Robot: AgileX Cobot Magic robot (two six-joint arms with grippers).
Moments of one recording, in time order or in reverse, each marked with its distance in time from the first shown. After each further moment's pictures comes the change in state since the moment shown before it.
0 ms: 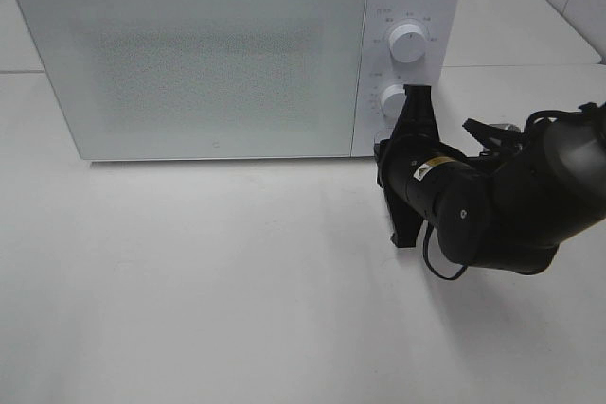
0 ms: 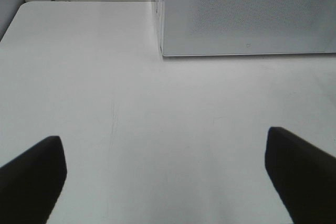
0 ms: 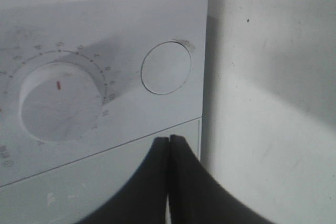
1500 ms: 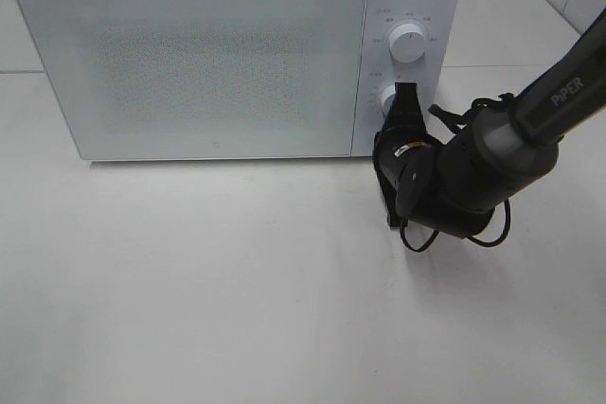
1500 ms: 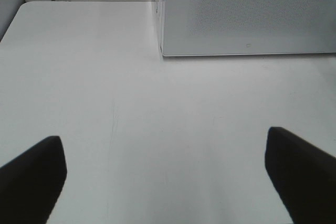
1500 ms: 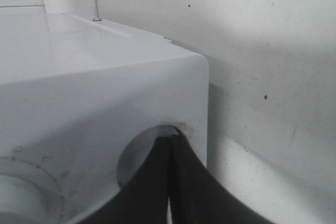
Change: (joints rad) left arm 0.000 0.000 0.000 0.000 0.000 0.000; right arm -0.068 0.181 -0.236 0.162 0.035 -0.179
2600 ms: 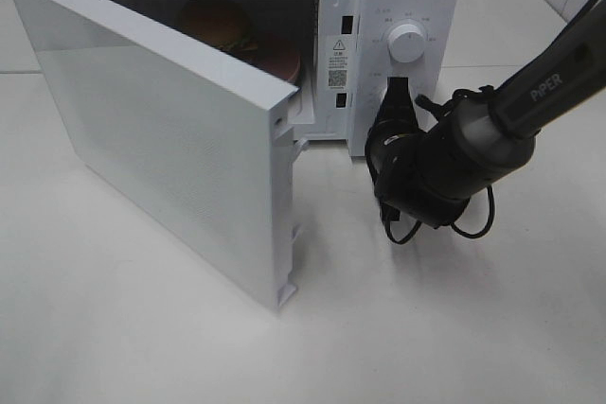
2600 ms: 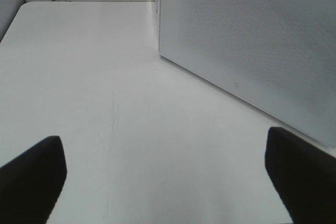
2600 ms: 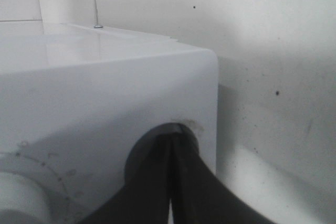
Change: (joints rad) left arm 0.000 0.000 0.000 0.001 0.000 0.000; right arm 0.022 0.020 -0.085 0.155 0.024 -0.136
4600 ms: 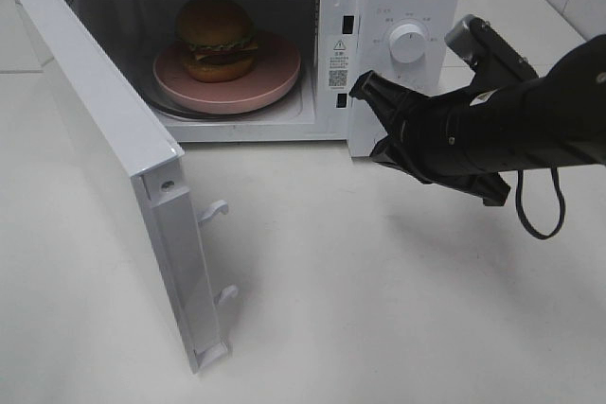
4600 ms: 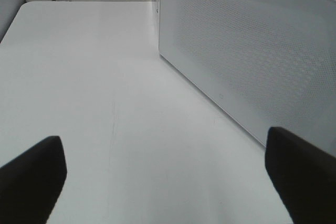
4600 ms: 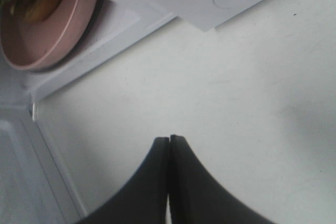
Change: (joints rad) left arm 0.000 0.000 0.000 0.002 0.000 0.000; right arm -0.049 -0.626 0.302 -0.214 0.727 -0.897
